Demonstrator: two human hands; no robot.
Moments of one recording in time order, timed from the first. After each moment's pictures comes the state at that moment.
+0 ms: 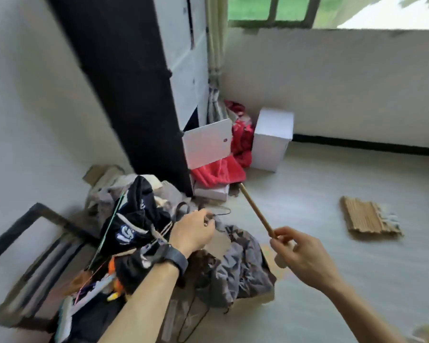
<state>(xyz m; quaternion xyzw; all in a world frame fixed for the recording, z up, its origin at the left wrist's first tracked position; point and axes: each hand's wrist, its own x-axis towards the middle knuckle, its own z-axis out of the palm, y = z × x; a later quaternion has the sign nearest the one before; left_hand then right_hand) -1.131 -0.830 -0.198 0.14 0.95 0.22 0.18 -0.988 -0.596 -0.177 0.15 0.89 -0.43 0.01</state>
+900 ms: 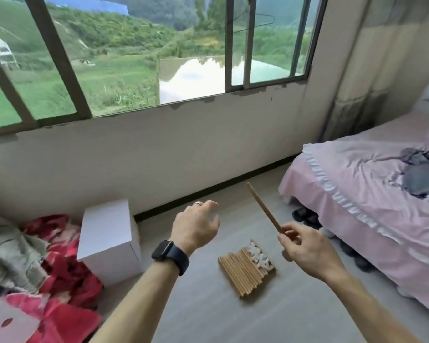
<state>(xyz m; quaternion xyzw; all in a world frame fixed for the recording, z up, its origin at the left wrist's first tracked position) -1.292 -0.044 -0.086 0.51 0.84 0.16 0.08 -1.036 0.063 -0.106 0.46 0.82 -0.29 -0.17</state>
